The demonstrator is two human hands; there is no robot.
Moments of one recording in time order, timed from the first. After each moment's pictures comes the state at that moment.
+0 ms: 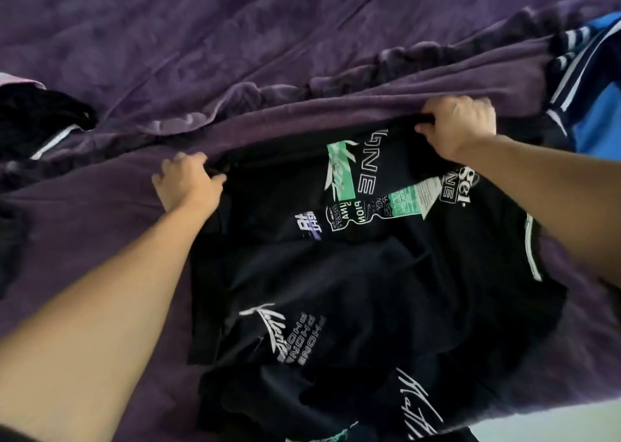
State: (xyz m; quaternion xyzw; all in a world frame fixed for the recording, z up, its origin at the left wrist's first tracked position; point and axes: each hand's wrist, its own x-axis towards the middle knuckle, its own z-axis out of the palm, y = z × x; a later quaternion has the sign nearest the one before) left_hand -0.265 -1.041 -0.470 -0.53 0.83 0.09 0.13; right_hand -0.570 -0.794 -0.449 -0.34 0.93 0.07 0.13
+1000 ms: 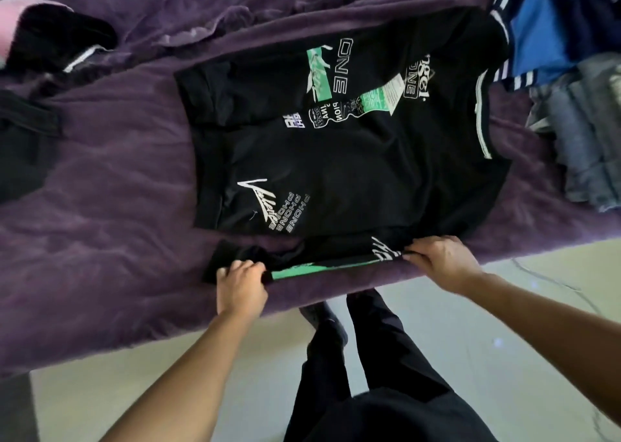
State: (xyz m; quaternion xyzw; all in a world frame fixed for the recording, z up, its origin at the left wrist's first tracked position) left_hand -0.023 -0.741 -0.452 -0.36 0.87 0.11 0.32; right_hand -0.288 -0.490 -0.441 -0.41 0.84 0.00 0.35
